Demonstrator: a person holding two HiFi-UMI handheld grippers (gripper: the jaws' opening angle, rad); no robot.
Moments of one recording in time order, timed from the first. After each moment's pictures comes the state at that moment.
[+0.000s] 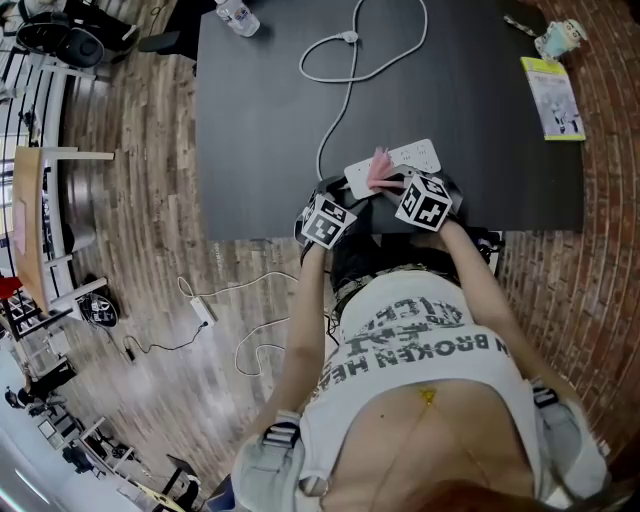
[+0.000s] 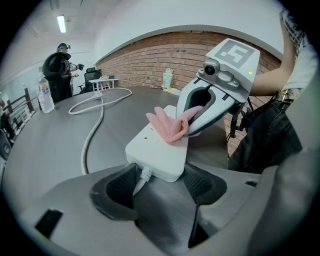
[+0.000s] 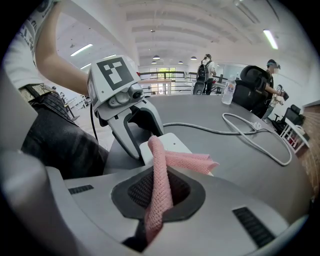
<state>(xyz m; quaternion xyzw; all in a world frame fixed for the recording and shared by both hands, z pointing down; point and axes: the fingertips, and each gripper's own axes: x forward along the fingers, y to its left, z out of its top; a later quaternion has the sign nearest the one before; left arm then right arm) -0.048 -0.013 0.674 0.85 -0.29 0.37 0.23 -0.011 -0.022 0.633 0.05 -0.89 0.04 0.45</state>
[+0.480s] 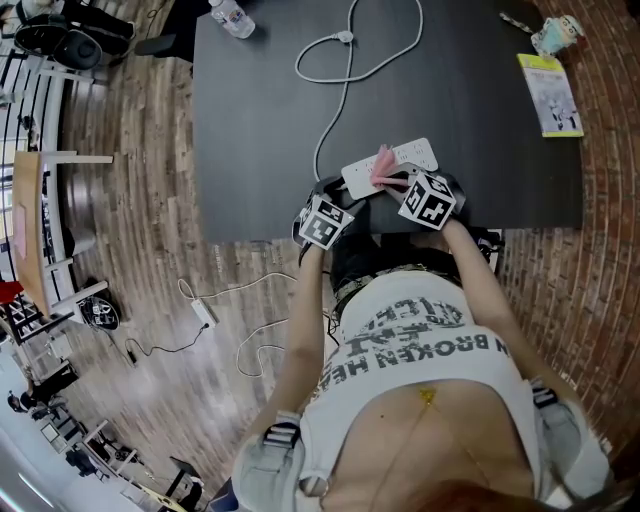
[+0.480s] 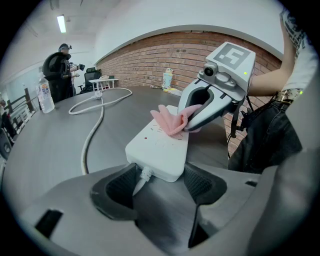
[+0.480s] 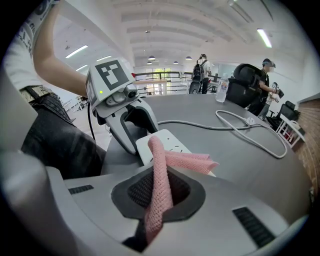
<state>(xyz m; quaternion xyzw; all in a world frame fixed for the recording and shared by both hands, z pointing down) -0.049 -0.013 0.668 0.85 -0.29 0.37 0.23 0.003 -0.029 0.632 0.07 -0.89 0.05 0.45</state>
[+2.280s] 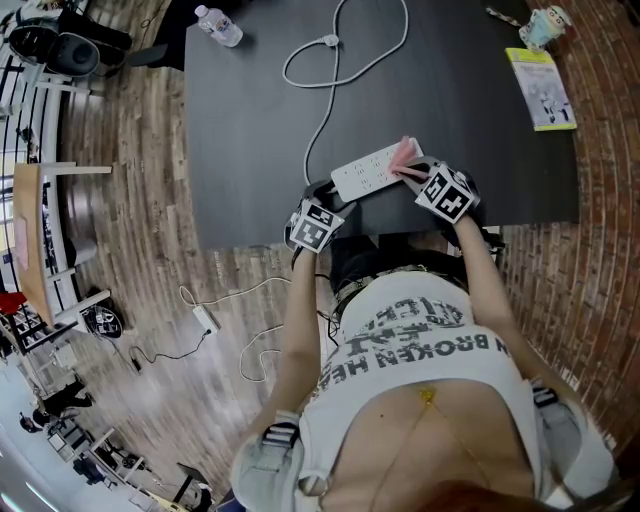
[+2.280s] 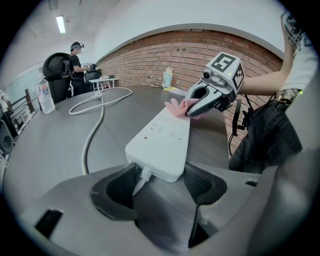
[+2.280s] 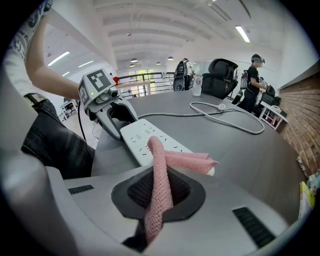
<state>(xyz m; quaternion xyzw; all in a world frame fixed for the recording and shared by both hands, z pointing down) -0.052 -0.012 0.670 0.85 -0.30 0.38 0.22 0.073 -0.057 0.633 0.15 -0.88 0.10 0.44</state>
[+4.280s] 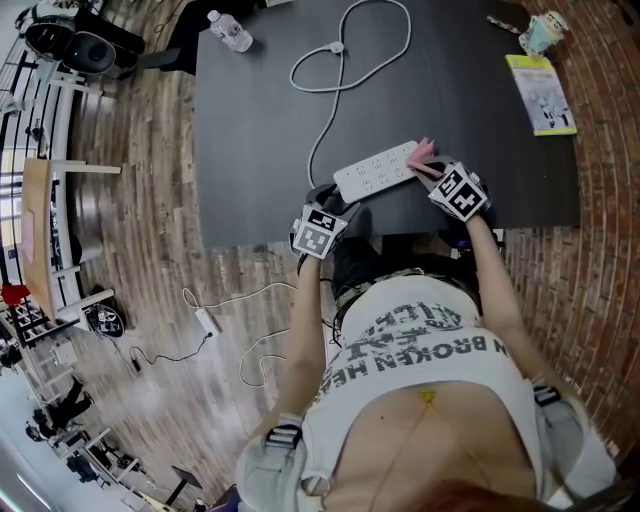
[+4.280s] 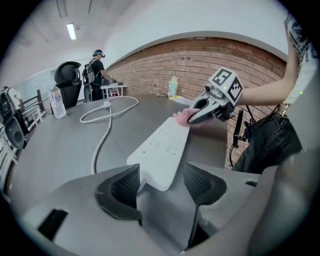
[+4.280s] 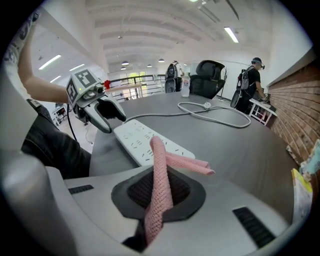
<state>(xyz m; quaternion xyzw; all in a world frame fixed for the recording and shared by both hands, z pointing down) -0.044 -0.010 0.632 0.84 -0.35 0.35 0.22 0.114 -0.067 0.628 0.20 -0.87 0.11 0.43</state>
